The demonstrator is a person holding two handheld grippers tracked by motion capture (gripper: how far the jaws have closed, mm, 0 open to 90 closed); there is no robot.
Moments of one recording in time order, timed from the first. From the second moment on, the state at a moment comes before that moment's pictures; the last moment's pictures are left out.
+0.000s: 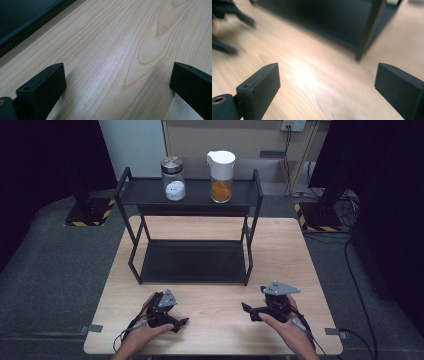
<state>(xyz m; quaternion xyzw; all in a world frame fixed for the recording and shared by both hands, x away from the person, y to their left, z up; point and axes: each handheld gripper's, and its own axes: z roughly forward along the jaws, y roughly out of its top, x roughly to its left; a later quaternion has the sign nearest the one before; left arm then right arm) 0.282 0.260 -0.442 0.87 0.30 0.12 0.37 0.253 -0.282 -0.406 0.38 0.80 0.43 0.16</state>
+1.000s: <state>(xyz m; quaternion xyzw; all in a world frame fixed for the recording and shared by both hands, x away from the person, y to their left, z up) 0.281 0.259 -0.442 0.87 0.30 0.12 0.37 0.258 -0.278 -0.443 0.39 0.83 0.36 0.17</state>
